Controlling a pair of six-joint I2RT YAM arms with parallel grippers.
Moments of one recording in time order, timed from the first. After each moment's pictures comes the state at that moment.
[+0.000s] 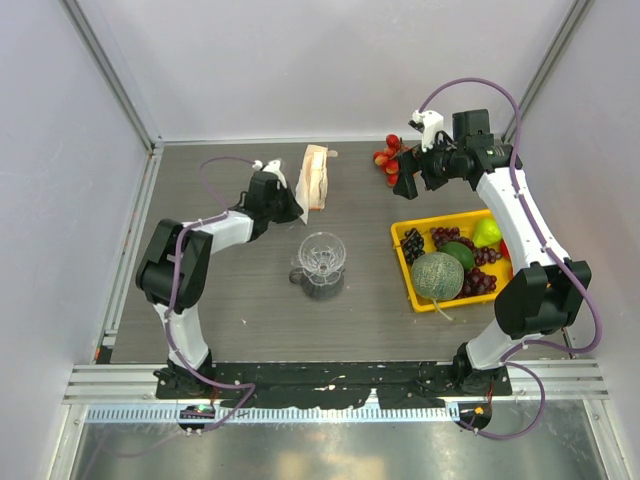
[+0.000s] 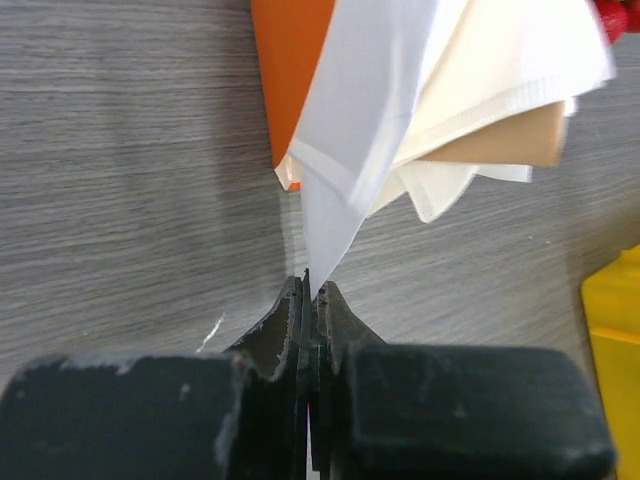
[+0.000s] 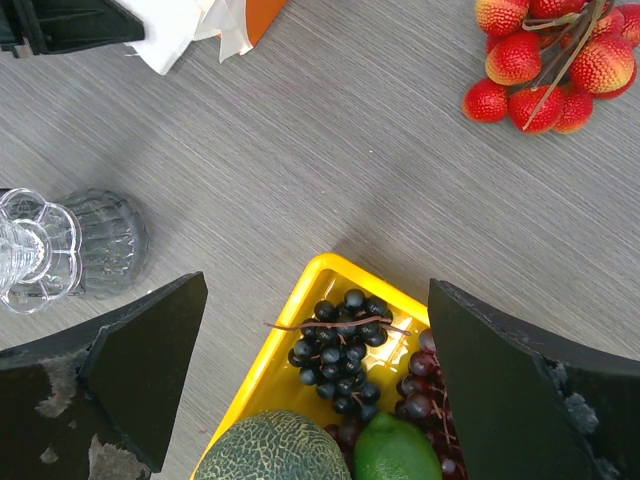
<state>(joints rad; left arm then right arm) -0.39 1.89 1.12 0.19 0.12 -0.51 0.12 1.60 1.60 -0.79 -0.47 -0.30</state>
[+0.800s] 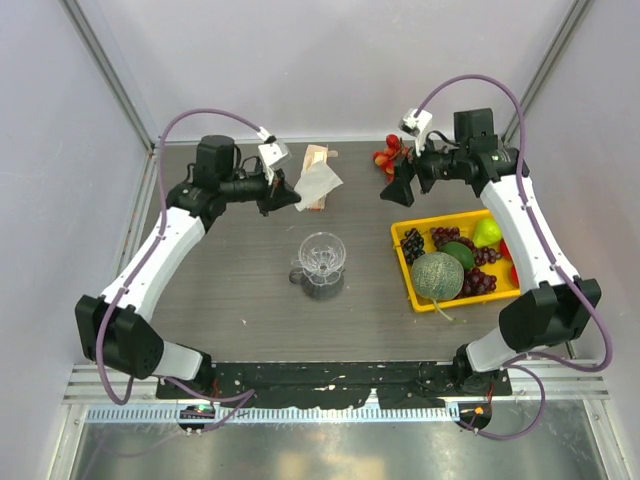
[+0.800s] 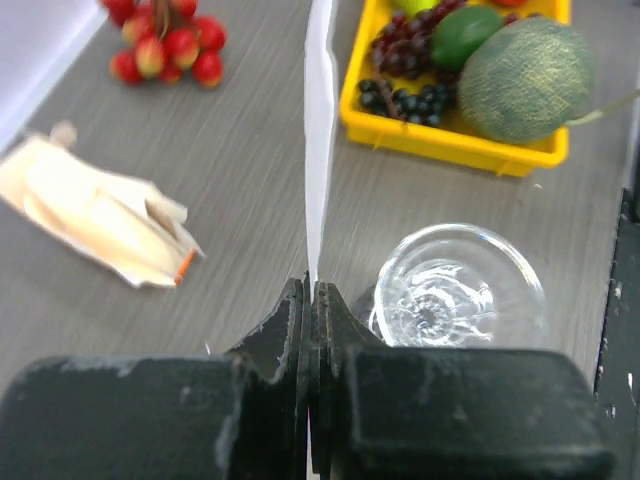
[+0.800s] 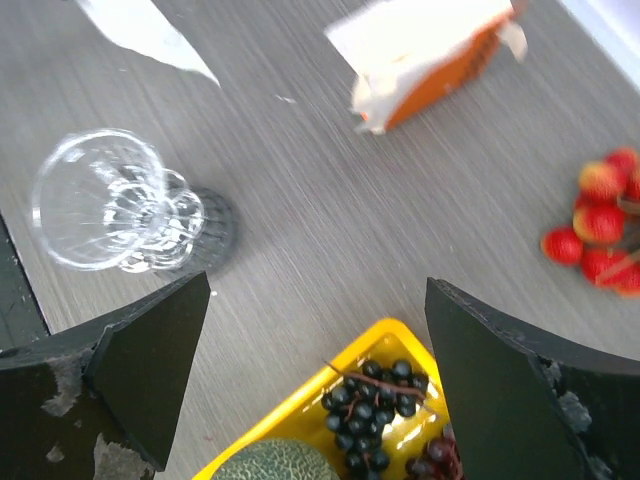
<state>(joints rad) -0.33 1.42 1.29 -0.37 0.77 0.30 0.15 1.54 1.61 -0.80 -0.74 -0.43</state>
